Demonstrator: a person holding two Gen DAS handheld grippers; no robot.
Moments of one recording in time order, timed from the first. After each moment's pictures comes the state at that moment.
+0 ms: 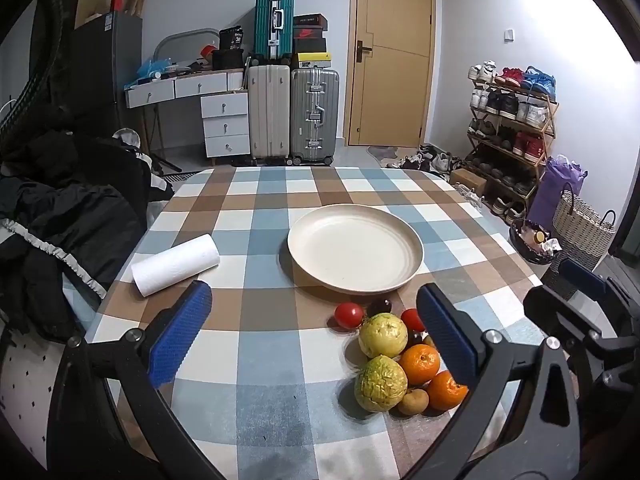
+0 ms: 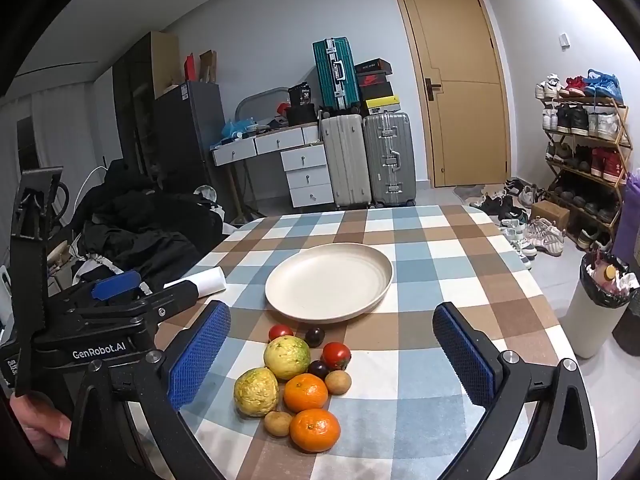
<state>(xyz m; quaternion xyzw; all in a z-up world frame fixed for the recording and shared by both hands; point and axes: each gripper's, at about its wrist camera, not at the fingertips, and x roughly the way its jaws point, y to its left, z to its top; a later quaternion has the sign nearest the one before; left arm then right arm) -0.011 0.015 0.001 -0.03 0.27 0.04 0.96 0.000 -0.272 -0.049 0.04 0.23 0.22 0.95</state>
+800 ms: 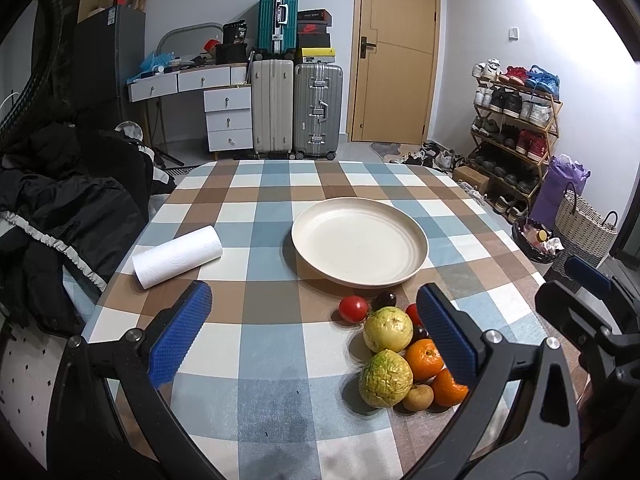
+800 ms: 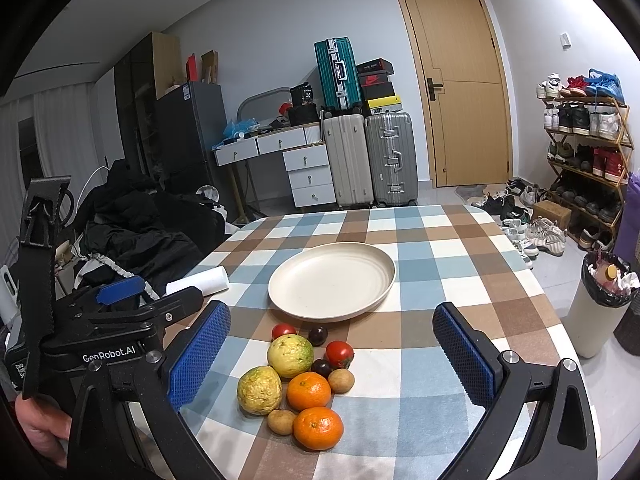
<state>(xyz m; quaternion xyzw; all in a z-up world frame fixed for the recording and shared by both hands) -0.015 0.017 -0.006 -0.03 0.27 0.04 0.96 0.000 -0.272 -0.050 0.04 0.23 0.23 0.95</state>
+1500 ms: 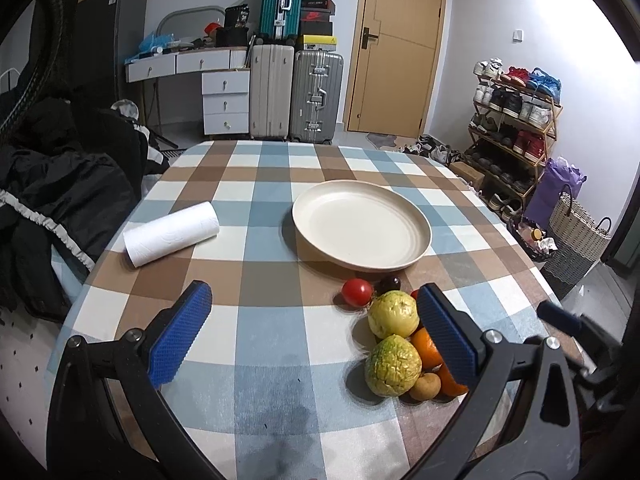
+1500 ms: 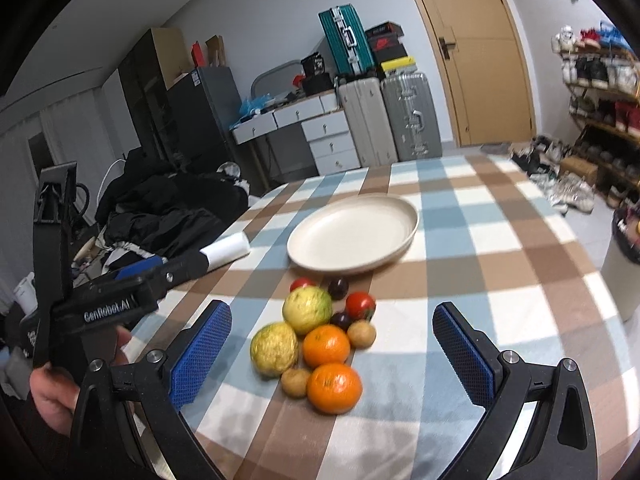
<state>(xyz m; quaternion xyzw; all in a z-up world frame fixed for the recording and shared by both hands) -0.015 0.032 -0.036 -0.06 0.30 0.03 0.95 0.009 -0.284 -0.091 0.08 0.30 0.28 0.91</state>
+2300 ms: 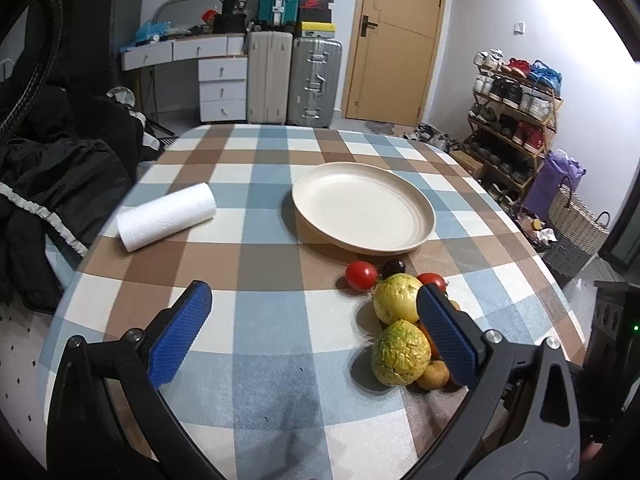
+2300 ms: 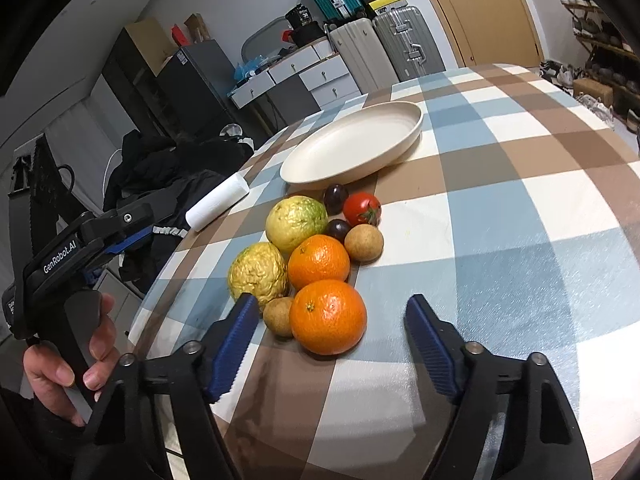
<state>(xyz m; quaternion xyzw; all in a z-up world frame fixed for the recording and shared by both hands) 0.001 0.040 -0.045 -0.08 0.33 0.02 0.94 0.027 -0.278 -0.165 0.14 0.40 0.31 0.85</state>
